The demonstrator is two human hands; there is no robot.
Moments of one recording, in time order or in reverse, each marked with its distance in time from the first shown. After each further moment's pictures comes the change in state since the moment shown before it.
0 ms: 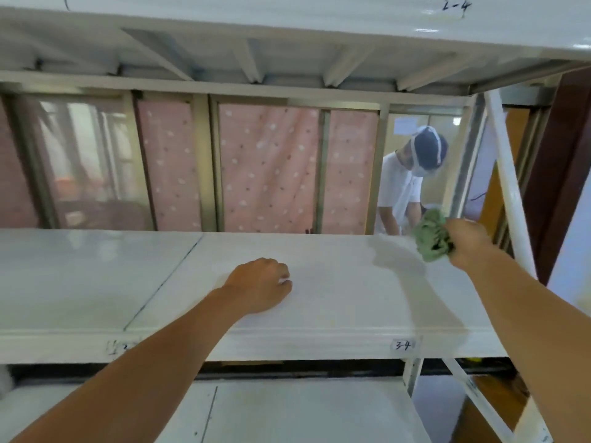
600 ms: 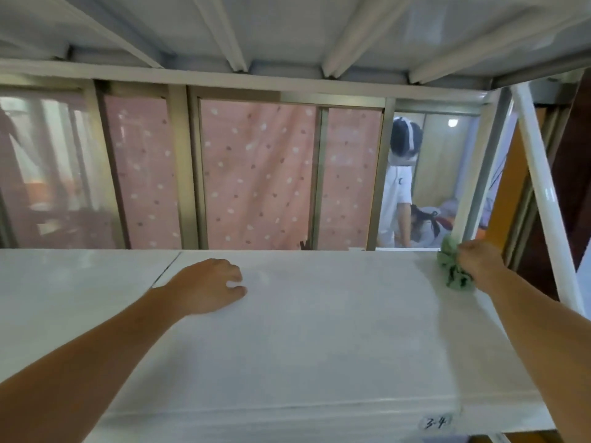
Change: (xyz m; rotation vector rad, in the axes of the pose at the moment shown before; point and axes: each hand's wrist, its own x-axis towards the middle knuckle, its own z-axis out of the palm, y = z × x) left_hand 0.076 -0.105 0.008 0.000 -0.050 -0.102; right_hand 0.136 0.058 0.005 -0.619 0.265 -0.104
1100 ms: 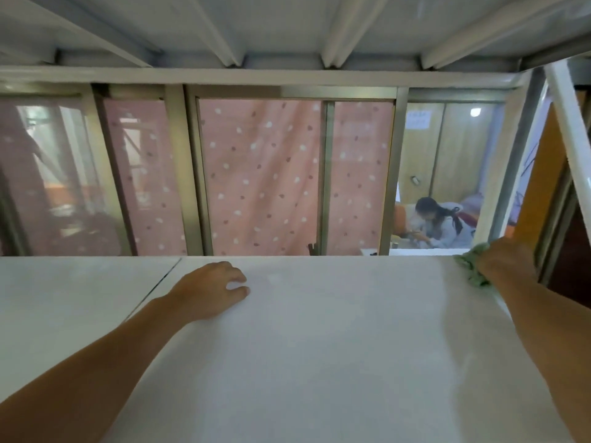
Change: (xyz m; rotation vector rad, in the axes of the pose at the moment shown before) left_hand 0.030 -0.007 0.018 -0.095 0.069 -0.062; right_hand 0.009 -0.010 0.010 -0.354 0.144 -0.122
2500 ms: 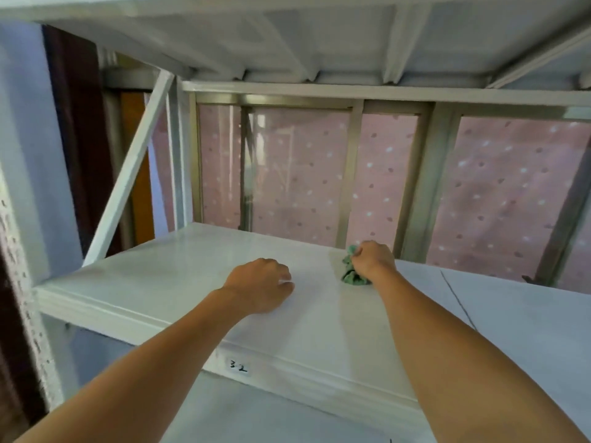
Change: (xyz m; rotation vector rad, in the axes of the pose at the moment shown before) left_hand -0.207 -0.391 -0.153 0.153 0.020 -0.197; right_hand -0.561 -0.528 0.113 0.111 -0.571 -0.636
